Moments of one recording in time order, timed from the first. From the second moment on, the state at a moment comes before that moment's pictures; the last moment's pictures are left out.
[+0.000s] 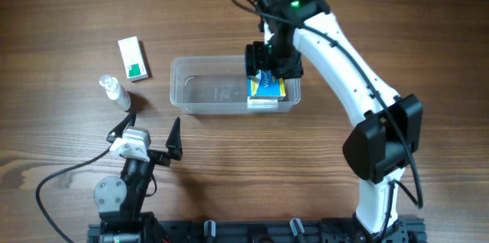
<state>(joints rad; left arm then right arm) 0.07 0.01 0.01 -0.05 0.29 -0.06 0.51 2.08 1.98 -1.39 -0.17 0.45</state>
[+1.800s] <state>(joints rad) 0.07 0.01 0.01 -0.05 0.29 -0.06 0.08 2.04 2.04 -1.20 0.10 0.18</state>
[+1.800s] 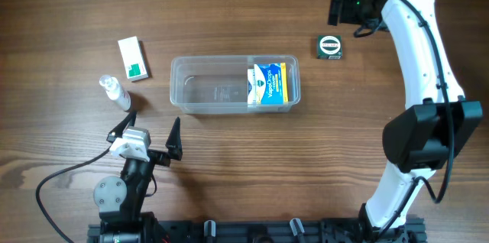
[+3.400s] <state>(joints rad) 0.07 0.01 0.01 -0.05 0.29 -0.06 0.06 2.36 1.98 -1.02 -0.03 0.07</state>
